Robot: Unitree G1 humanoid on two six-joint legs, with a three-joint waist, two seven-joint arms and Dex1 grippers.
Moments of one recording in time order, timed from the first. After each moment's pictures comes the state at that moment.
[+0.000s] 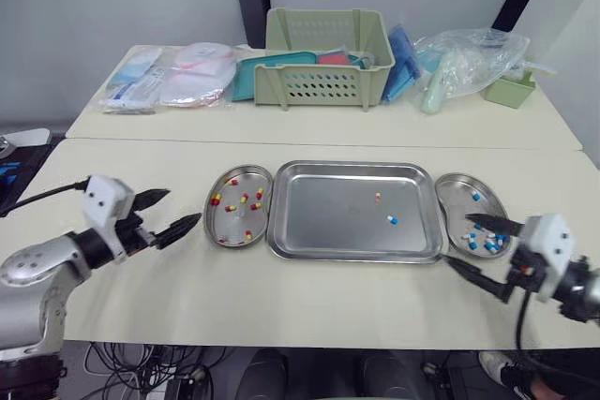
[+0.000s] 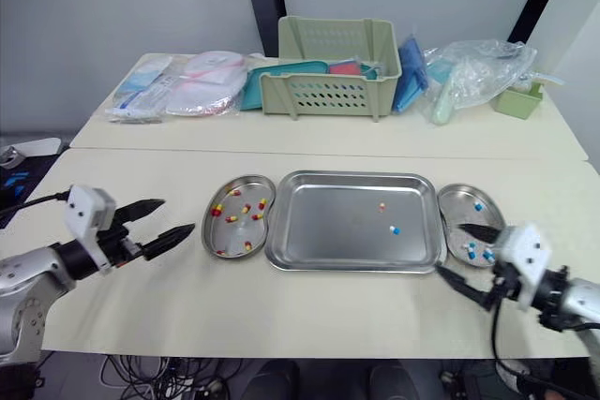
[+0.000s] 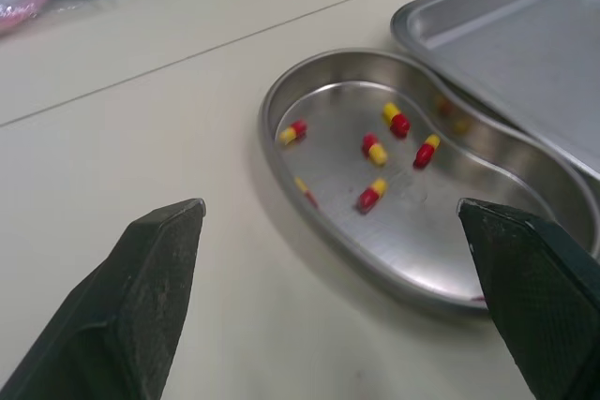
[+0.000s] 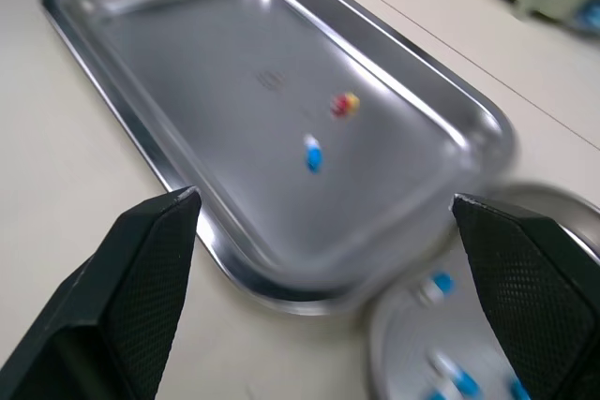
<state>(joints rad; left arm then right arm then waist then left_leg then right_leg) 0.03 0.76 0.45 0.02 -0.43 0.27 -0.98 0.34 -0.81 -0.51 -0.43 0.46 0.29 0.95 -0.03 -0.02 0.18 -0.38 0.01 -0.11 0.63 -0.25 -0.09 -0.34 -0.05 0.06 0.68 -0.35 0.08</state>
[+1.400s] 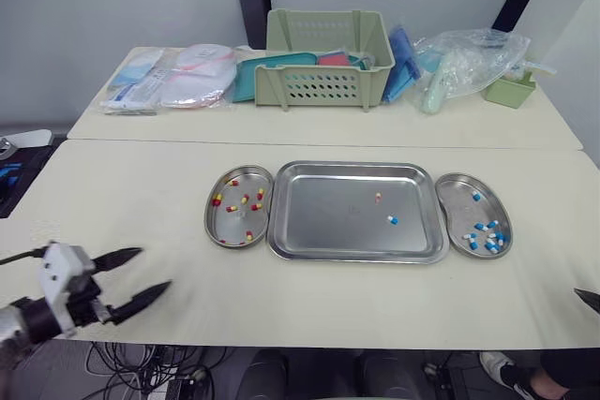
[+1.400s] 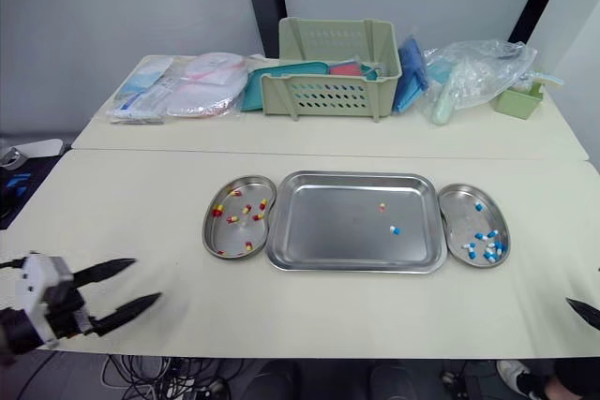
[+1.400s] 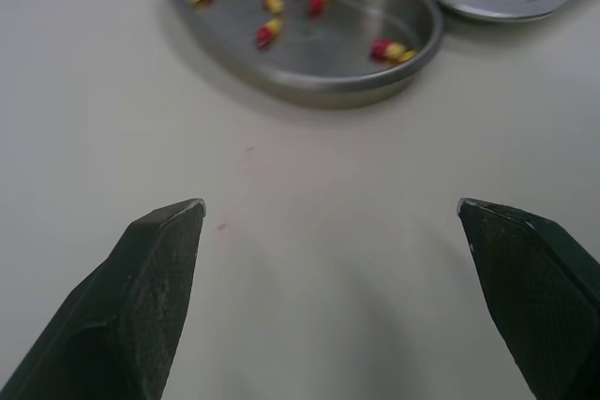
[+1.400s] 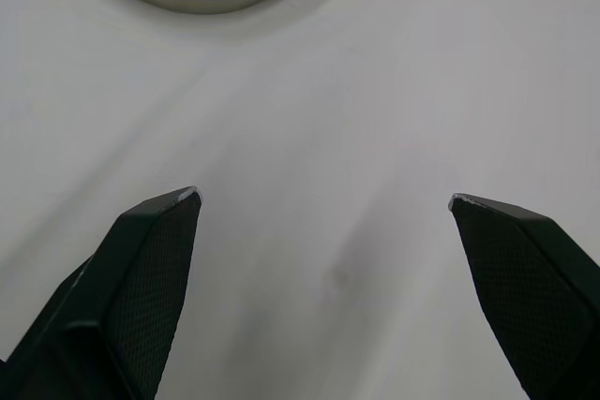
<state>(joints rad) 0.39 0.77 0.50 -0.13 -0.53 0.13 -1.17 0.42 -0.97 -0.72 0.21 0.30 0.00 1.17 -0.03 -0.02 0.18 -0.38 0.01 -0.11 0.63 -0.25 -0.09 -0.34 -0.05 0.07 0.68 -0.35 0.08</state>
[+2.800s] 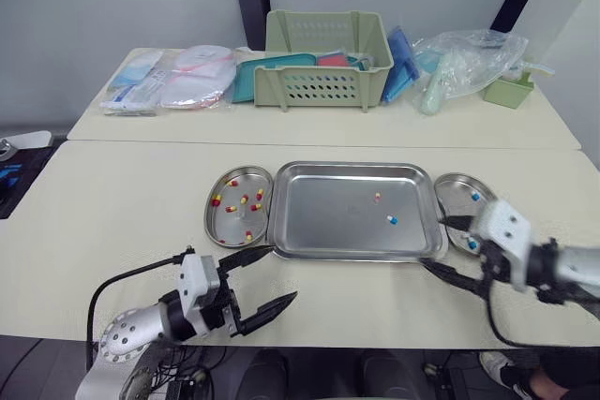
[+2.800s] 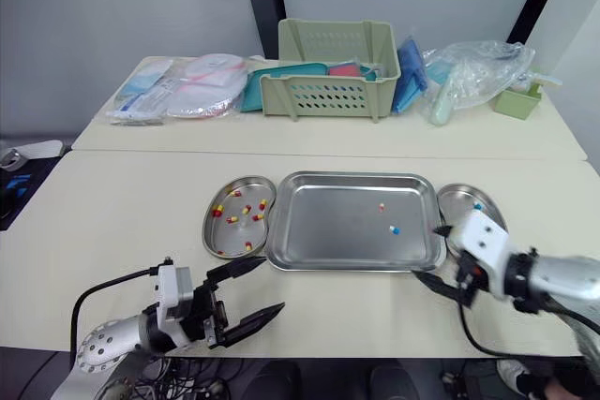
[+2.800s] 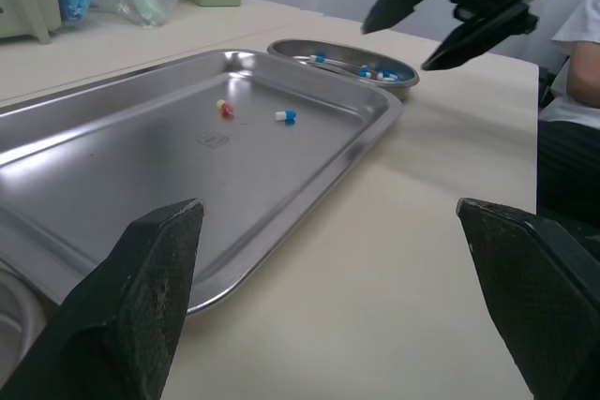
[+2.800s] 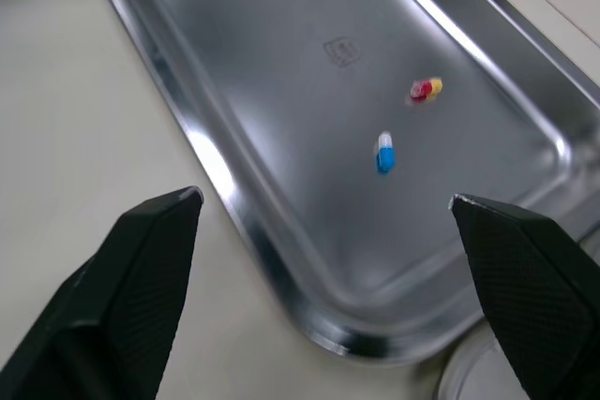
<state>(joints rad) 0.30 0.52 0.06 -0.42 -0.50 0.06 -0.99 -0.02 -0.89 -0.08 -0.62 0.37 0.72 0.77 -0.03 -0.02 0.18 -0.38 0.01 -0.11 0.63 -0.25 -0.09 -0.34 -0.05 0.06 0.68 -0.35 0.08</state>
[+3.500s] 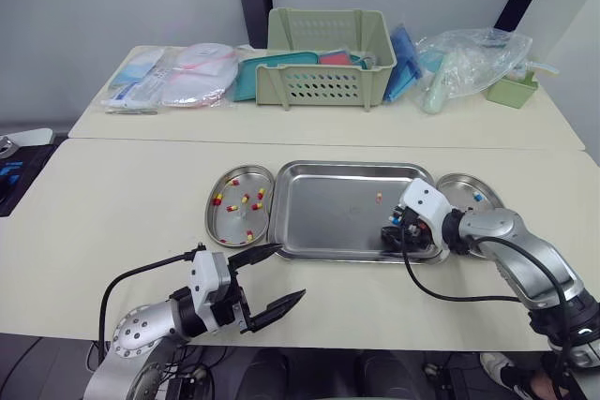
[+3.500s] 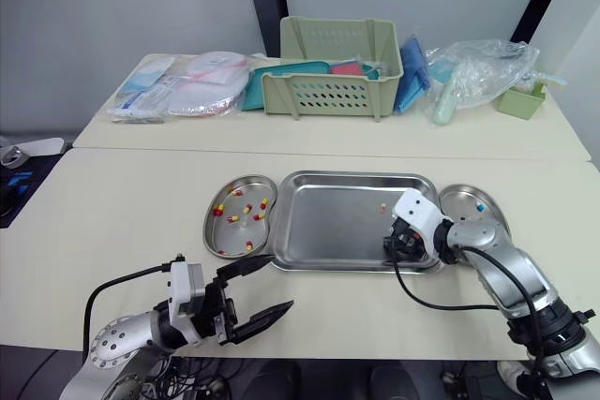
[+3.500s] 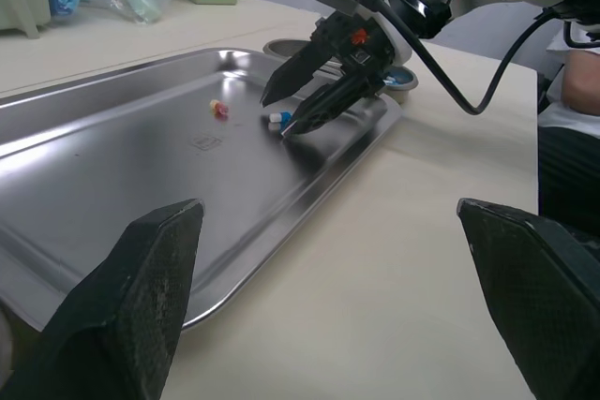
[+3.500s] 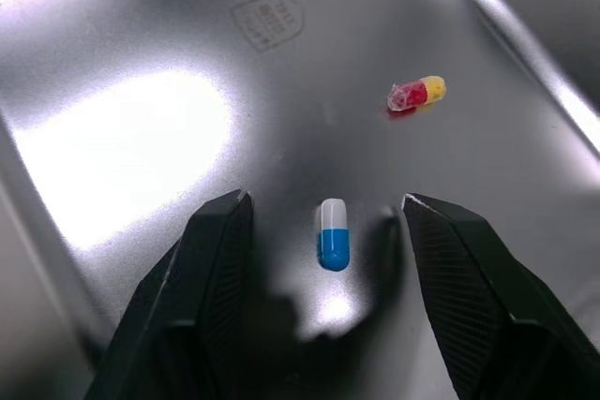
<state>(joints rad) 0.28 0.52 0.01 -0.42 -0.50 0.06 -0.97 -0.39 -0.74 0.28 -0.28 0.14 0.78 0.70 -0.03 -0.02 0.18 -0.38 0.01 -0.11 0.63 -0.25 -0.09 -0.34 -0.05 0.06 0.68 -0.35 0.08</state>
